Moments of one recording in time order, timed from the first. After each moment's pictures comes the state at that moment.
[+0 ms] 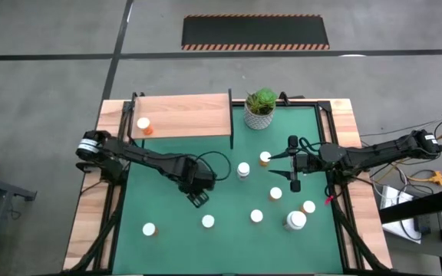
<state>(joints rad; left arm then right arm) -0.20 1.70 1.36 -1.08 0.02 -0.89 0.13 0.76 0.32 0.35 0.10 -0.25</state>
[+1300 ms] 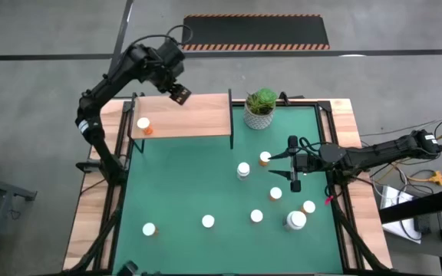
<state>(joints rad) 0.69 1.70 2.06 -1.52 -0.11 -0.16 0.13 0.76 0.32 0.35 0.10 -0.22</state>
